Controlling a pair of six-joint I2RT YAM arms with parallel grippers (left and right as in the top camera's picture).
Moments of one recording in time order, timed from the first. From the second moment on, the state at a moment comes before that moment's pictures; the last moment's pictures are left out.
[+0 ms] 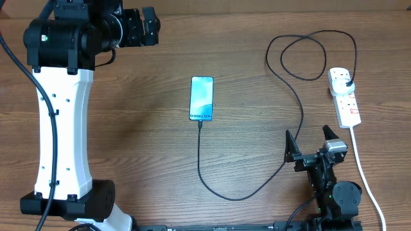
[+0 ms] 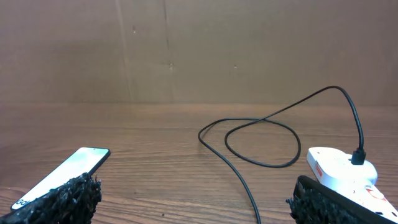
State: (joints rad) left arm -0.10 1.78 2.26 -1.27 0.20 -0.17; right arm 0.04 0.01 0.02 -0.03 -0.10 0.04
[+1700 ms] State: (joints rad) left arm -0.08 0.89 1.12 -0.92 -0.02 -0.12; right arm 0.04 0.01 0.02 -0.03 -0.10 0.04
